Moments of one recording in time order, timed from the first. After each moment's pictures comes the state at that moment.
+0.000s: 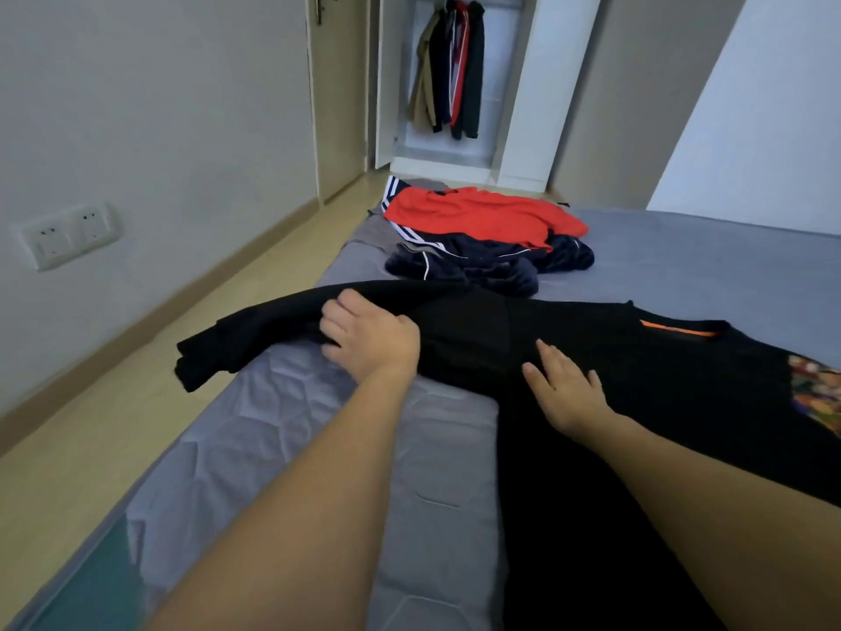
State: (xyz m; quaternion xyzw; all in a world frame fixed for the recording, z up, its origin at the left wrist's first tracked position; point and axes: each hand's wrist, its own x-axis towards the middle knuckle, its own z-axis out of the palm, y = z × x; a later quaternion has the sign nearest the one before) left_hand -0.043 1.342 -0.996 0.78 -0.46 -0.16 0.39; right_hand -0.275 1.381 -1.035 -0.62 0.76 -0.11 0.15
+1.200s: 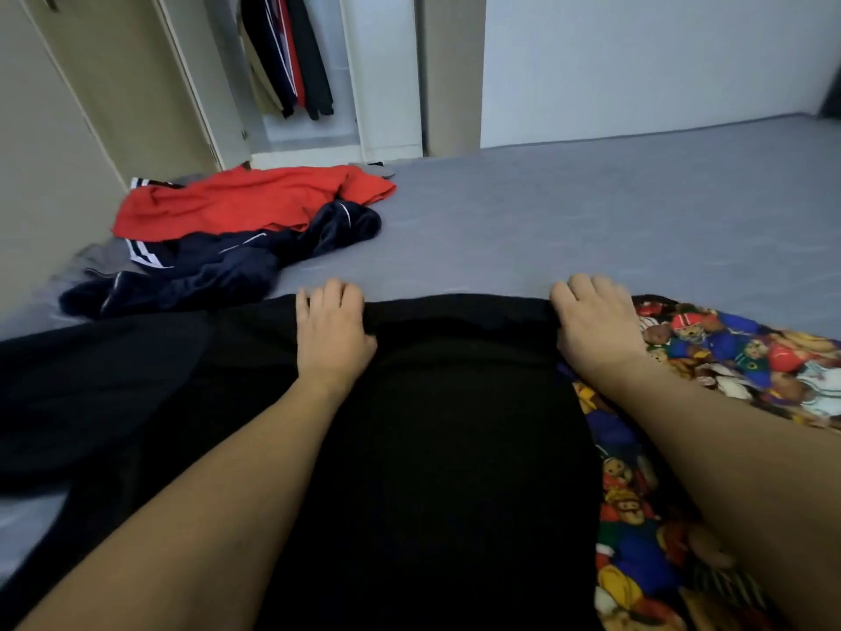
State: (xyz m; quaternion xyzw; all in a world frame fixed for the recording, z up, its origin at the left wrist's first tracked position) left_hand -0.406 1.255 -1.069 0.53 -0.81 0.11 0.22; right_hand -0.687 1.372 -1.061 -0.60 0.76 -0.07 -0.25
